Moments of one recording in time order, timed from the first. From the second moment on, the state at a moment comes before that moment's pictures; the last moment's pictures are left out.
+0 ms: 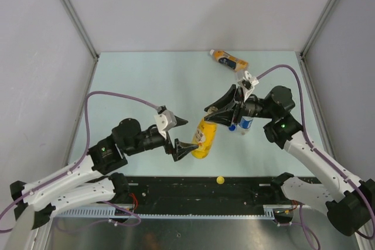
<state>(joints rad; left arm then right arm) -1.02 0.74 0.77 -0.14 0.20 -0.05 0.54 1.01 0.86 0.40 -0.98 0.43</state>
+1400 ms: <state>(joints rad) -1.02 0.73 0.77 -0.14 0.18 -0.05 0.74 0.91 0.44 0.44 0.03 0.15</state>
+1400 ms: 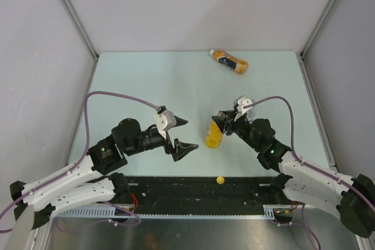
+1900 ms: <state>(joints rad) -1.02 0.71 0.77 -0.14 0.19 -0.05 0.91 0.86 0.41 0.44 0.19 0.05</state>
